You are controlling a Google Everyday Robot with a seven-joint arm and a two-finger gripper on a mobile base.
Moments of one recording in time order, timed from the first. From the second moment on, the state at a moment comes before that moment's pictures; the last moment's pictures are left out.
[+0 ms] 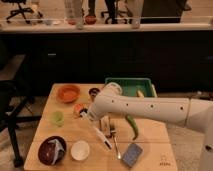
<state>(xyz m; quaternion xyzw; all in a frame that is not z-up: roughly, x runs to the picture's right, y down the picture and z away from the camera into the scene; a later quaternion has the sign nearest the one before) -0.075 0.153 0.760 -0.32 -0.07 0.40 0.85</state>
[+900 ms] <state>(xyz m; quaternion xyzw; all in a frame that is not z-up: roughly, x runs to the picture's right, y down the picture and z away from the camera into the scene) -0.037 0.029 0.786 -0.30 -0.05 0.40 0.86</state>
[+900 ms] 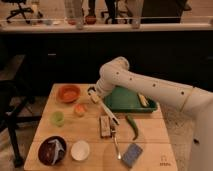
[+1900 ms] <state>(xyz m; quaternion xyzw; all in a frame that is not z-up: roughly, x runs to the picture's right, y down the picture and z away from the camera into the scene) -0.036 -0.001 0.803 -0.30 -0.05 0.39 0.87</state>
